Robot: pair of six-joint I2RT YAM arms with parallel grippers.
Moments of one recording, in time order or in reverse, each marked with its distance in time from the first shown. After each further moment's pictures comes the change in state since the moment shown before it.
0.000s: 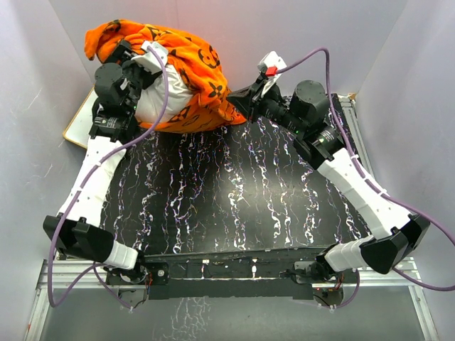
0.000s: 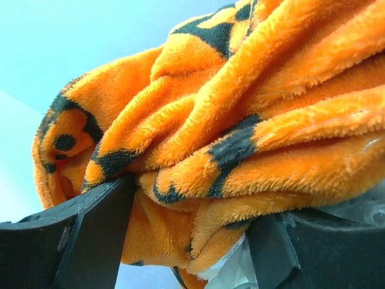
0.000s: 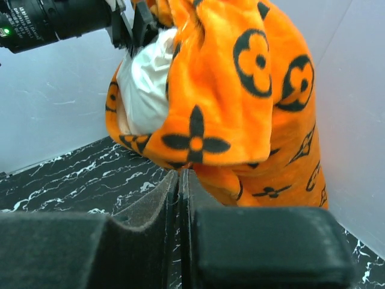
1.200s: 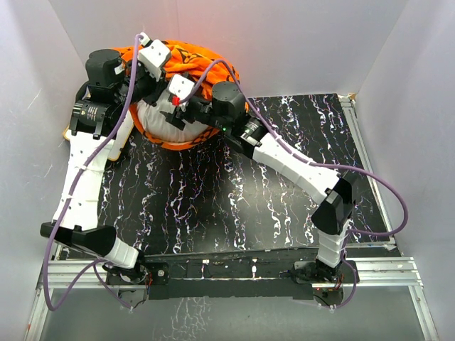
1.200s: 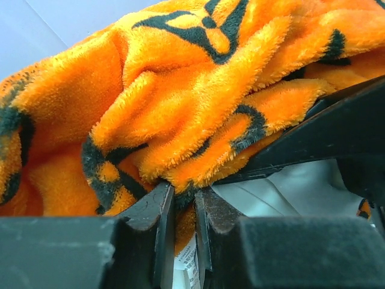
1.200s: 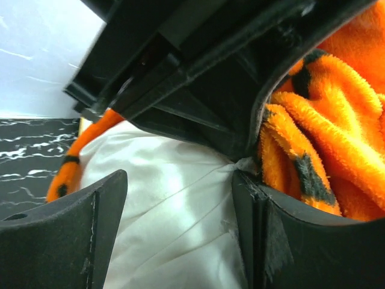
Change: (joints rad) left arm -0.009 0.040 0.391 -0.771 0.497 -0.397; right arm 0.264 0.474 0.394 0.044 0.101 -0.489
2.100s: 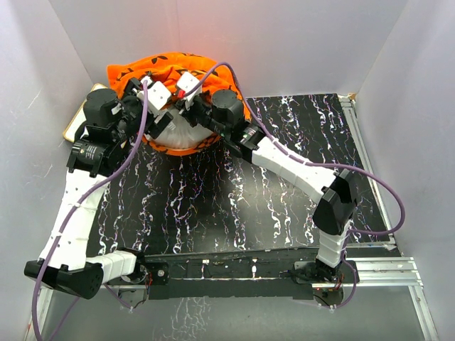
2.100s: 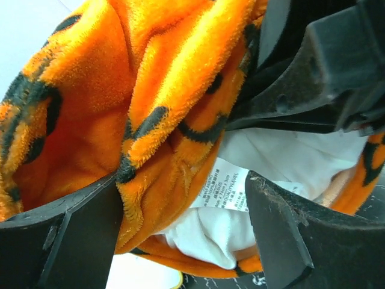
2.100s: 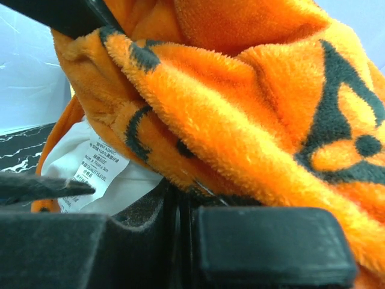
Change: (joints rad) left arm -0.002 -0.315 -0.471 0.174 -0.085 0.180; right arm -0.004 -0.001 -0.118 0.099 0.191 0.169
